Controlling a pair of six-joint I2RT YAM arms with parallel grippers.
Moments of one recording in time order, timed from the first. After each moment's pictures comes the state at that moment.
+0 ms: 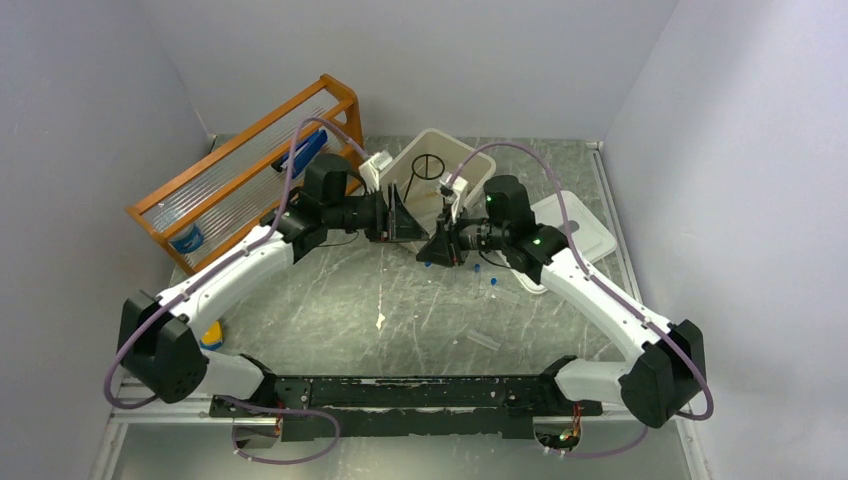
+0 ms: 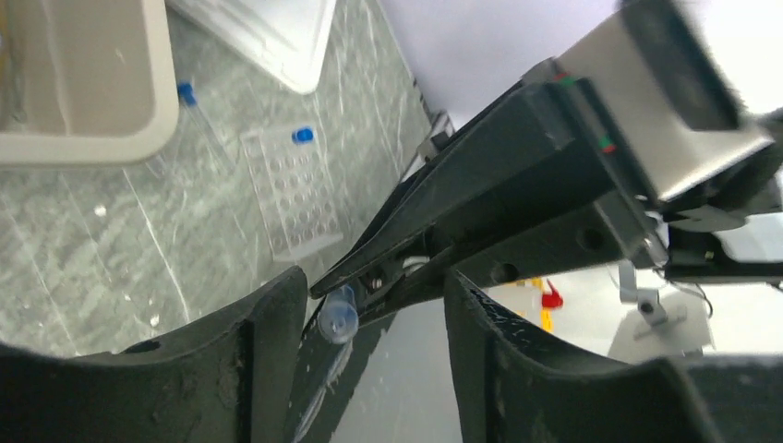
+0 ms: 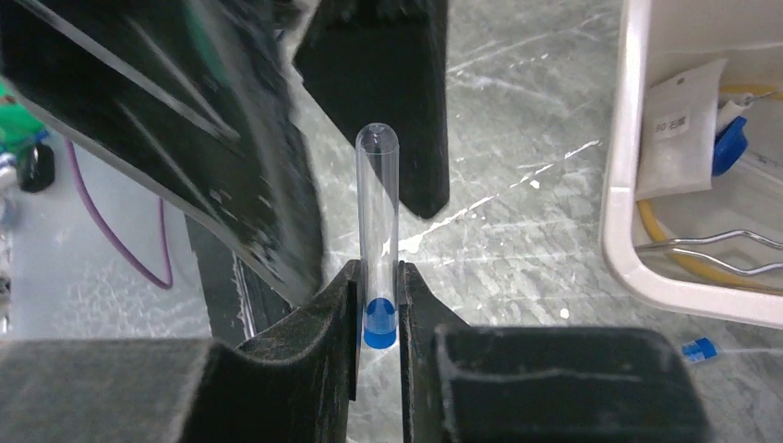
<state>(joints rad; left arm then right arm) -0.59 1.36 1.13 -0.18 0.67 -0.76 0.57 1.22 0.99 -0.26 -0.70 0.08</state>
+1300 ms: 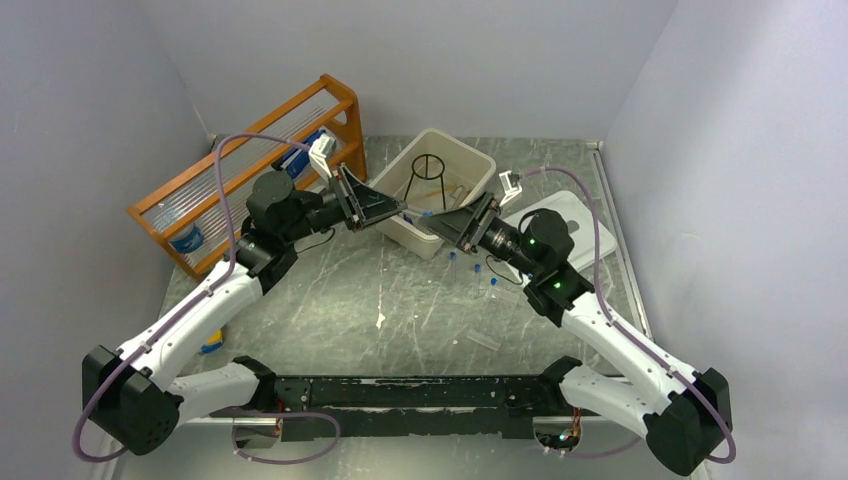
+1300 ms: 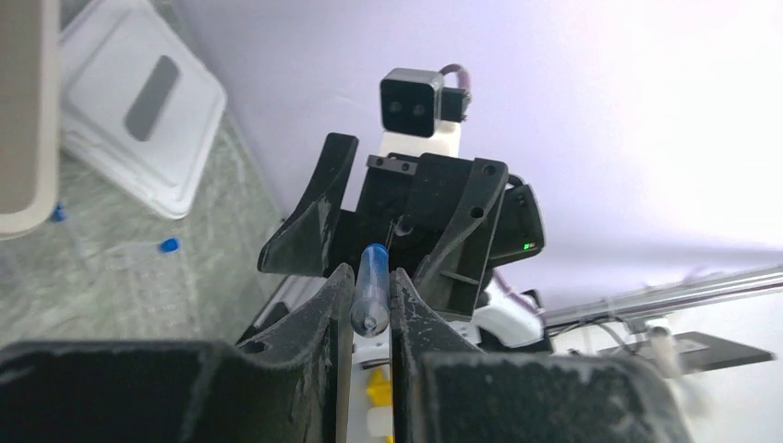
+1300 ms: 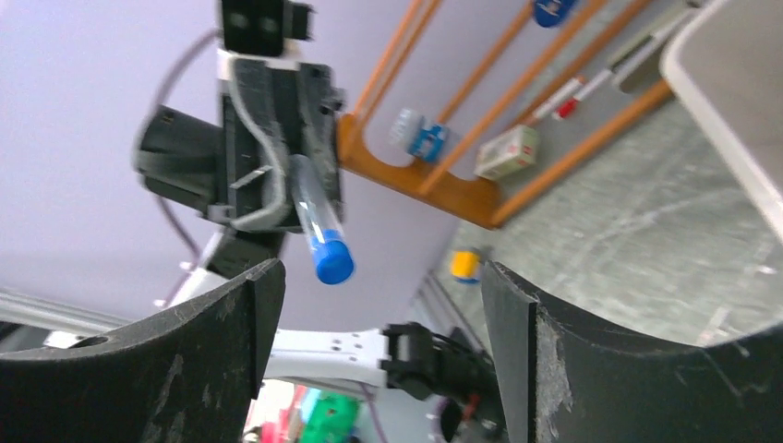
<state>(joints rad) -0.53 1.11 0.94 0.20 0.58 -1.17 0.59 0.95 0.70 0.30 -0.38 1.05</state>
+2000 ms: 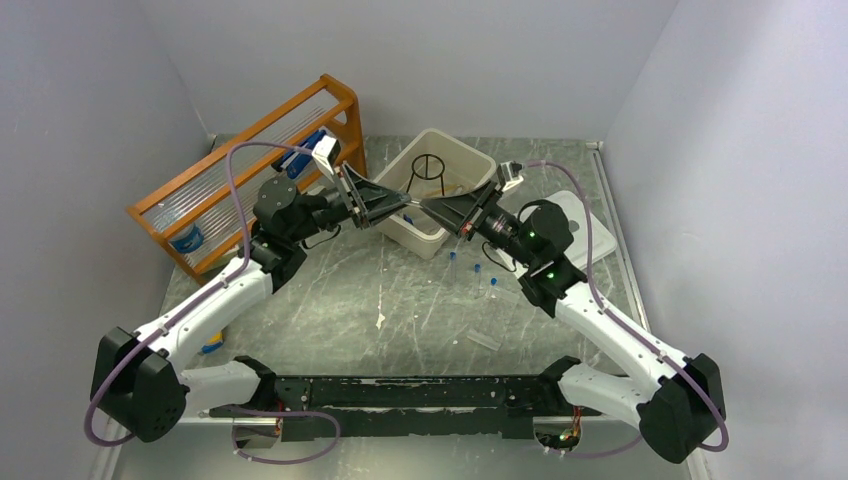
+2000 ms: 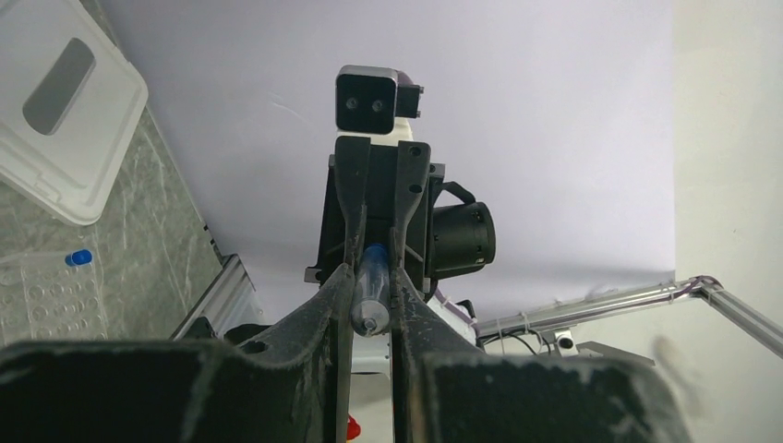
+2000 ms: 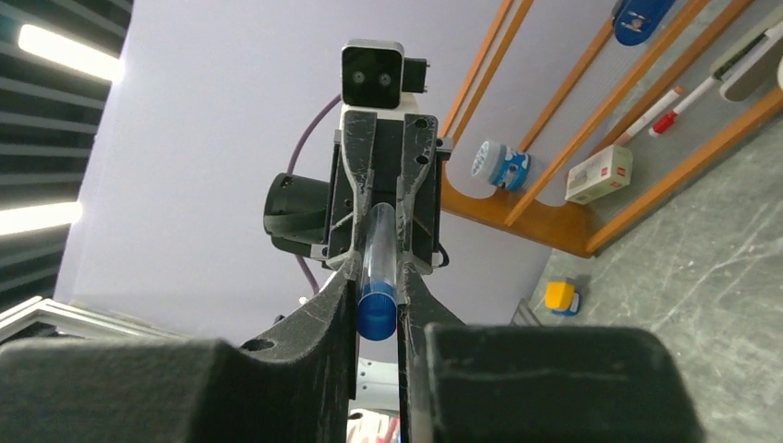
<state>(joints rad) -0.53 1.18 0.87 0.49 0.58 -1.44 0.58 1.04 0.74 0.52 -0.37 1.35</state>
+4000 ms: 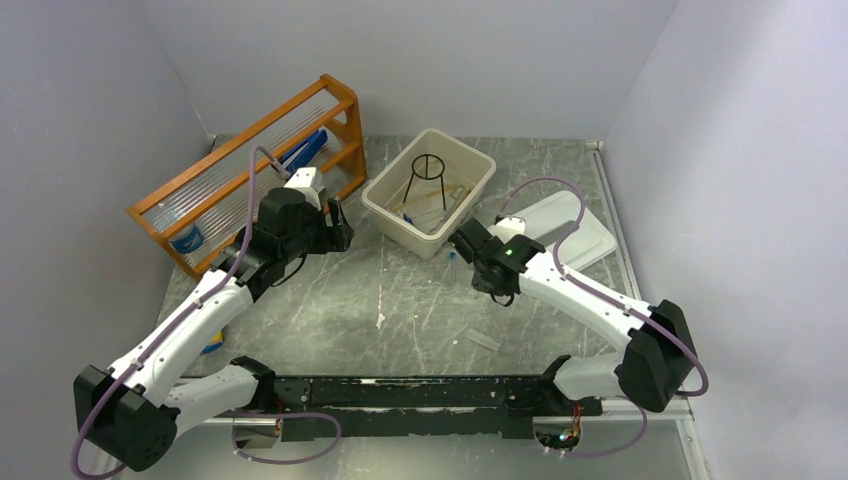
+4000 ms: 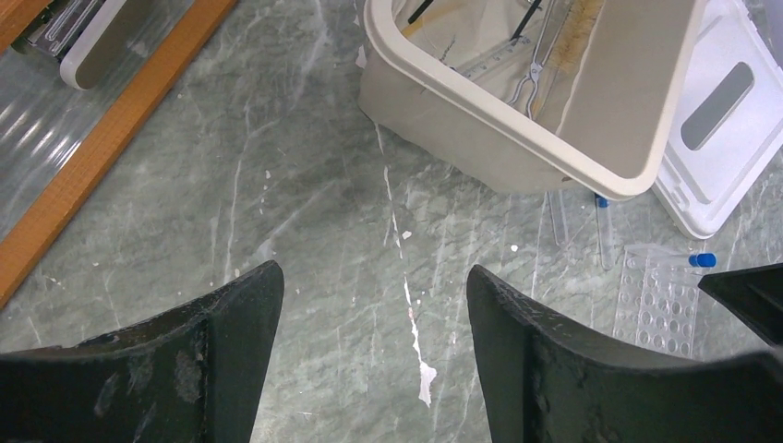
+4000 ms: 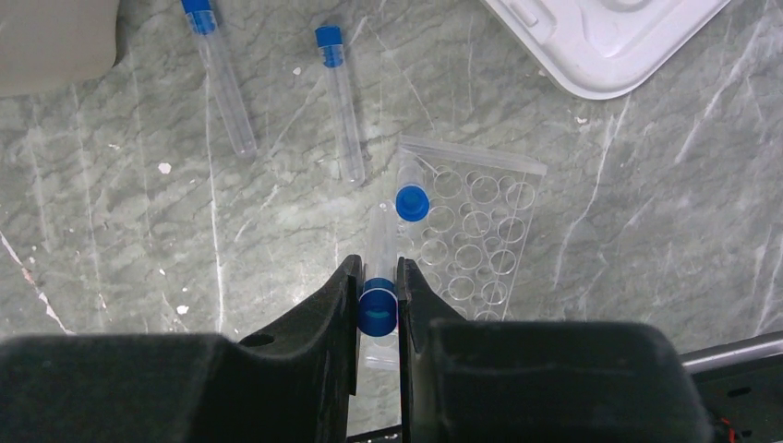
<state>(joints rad) -0.47 1.04 0.89 -0.39 -0.07 -0.42 0.76 1.30 0.99 -0.94 0.49 0.96</state>
